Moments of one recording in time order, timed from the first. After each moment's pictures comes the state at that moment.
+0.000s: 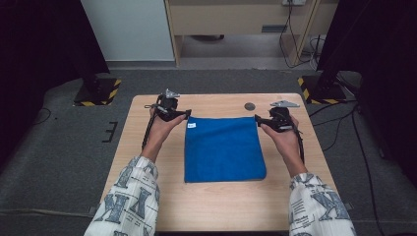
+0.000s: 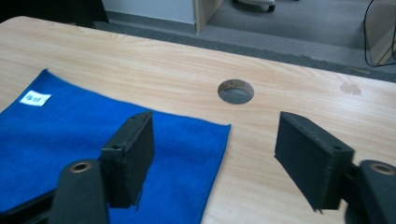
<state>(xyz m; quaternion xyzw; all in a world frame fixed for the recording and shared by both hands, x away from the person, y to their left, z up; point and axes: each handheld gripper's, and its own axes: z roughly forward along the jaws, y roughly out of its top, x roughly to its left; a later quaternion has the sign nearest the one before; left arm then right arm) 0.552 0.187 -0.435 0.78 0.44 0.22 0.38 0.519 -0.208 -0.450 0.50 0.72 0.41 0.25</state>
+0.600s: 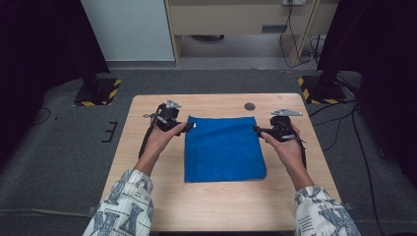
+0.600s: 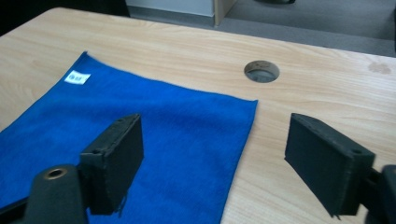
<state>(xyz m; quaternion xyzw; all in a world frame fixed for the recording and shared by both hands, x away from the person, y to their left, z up) 0.513 0.181 -0.439 0.80 0.43 0.19 0.38 0.486 -0.207 -0.451 0.49 0.73 0.42 0.22</state>
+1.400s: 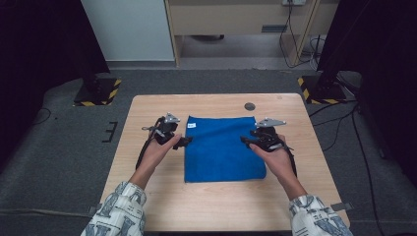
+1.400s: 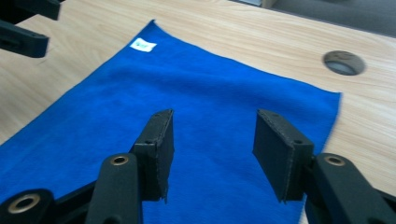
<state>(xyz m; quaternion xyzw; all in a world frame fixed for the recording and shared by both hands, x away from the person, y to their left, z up) 0.486 0.191 -0.470 0.82 0.41 0.17 0.38 0.458 -0.165 -0.461 0.42 0.78 0.43 0.18</state>
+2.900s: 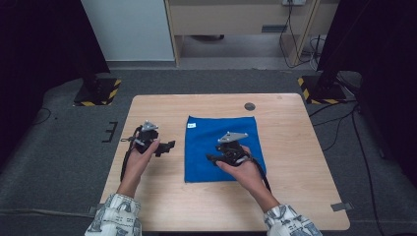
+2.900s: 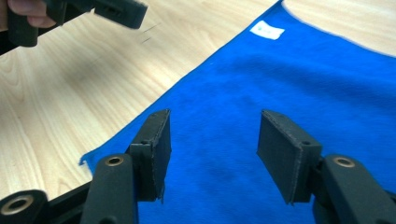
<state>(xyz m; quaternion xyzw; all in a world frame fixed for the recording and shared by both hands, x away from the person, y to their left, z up) 0.460 0.254 -0.485 0.77 0.47 0.17 0.39 0.423 -0.062 -0.481 0.35 0.82 0.44 0.10</state>
